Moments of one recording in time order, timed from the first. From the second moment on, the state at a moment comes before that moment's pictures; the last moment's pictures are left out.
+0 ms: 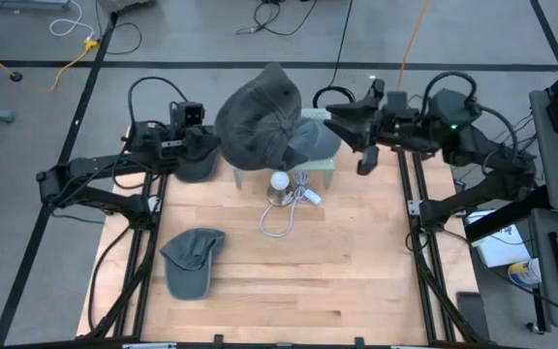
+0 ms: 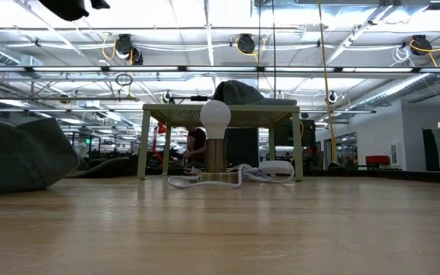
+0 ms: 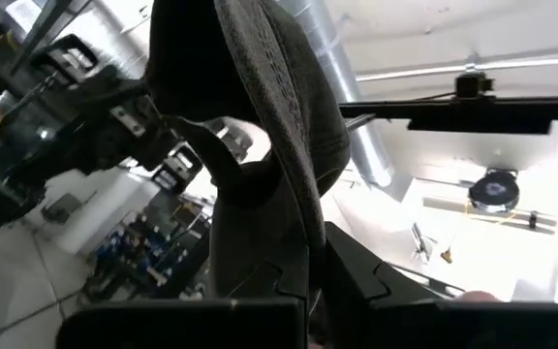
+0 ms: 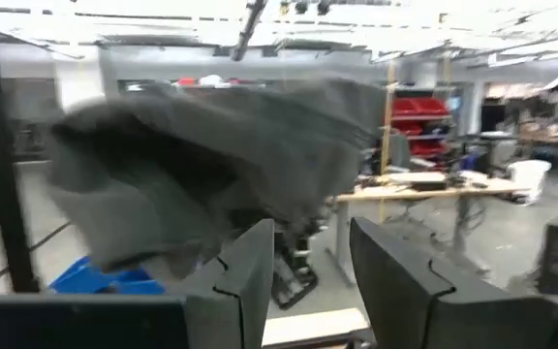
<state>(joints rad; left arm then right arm) 0.41 1.19 0.84 1.28 0.67 -1.38 -0.04 1.26 1.70 -0.26 0.13 0.00</state>
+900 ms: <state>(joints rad) 0.85 1.19 0.60 1.28 1.00 -1.63 0.09 1.21 1.70 -0.38 0.13 0.01</state>
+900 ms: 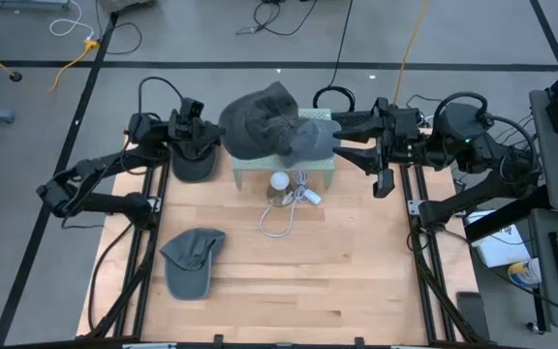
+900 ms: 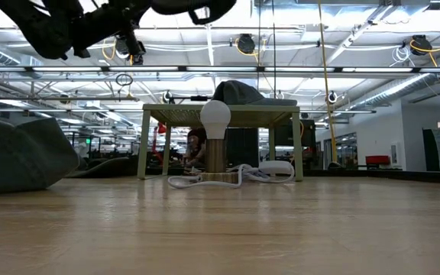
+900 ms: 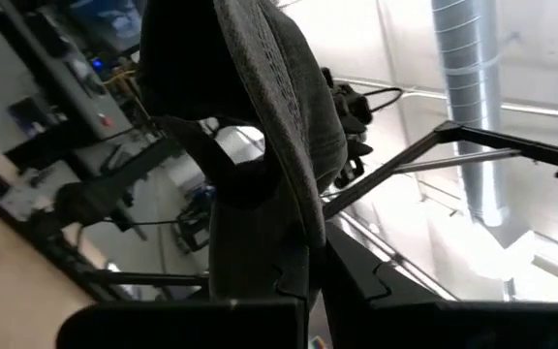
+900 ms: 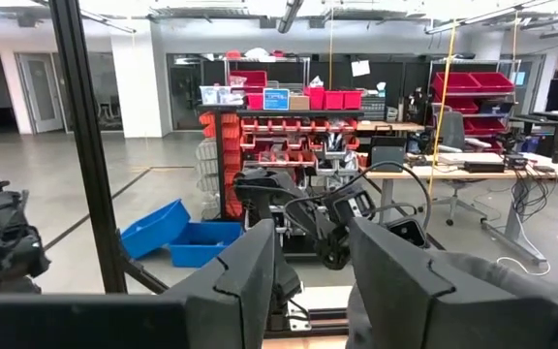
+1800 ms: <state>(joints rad) 1.18 1.19 0.47 0.93 1.15 -1.51 0.09 1.21 1.70 -0.51 0.12 -0.07</state>
